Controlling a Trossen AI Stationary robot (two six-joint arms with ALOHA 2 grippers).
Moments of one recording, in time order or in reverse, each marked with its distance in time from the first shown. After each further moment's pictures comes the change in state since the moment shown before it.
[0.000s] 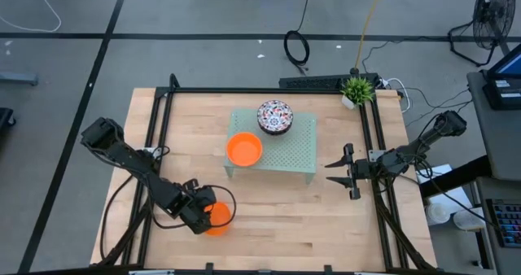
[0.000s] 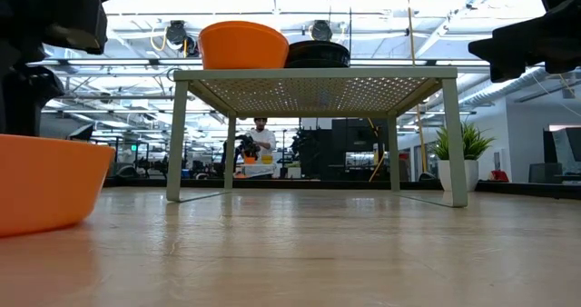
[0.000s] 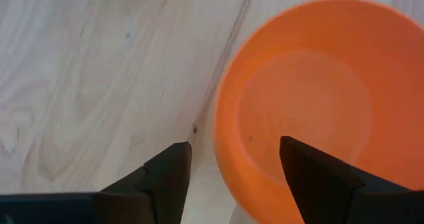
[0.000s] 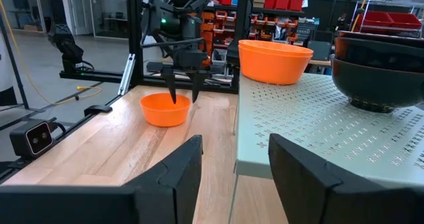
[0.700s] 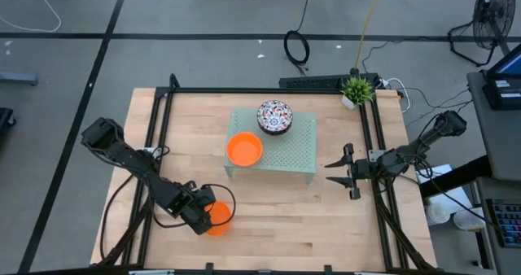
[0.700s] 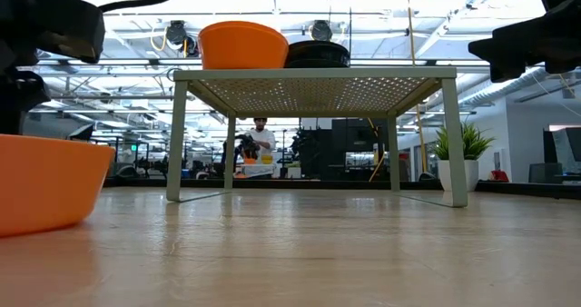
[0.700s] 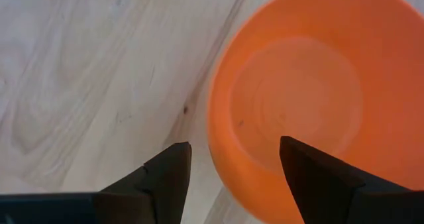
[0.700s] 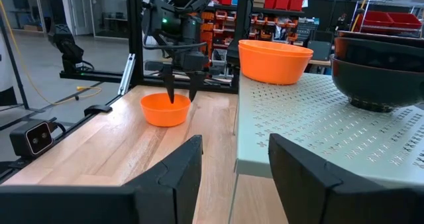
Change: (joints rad) left arm 0.007 0.000 0.000 -0.001 0.076 -0.086; right arm 0.000 0.000 0.000 0.000 0.000 0.000
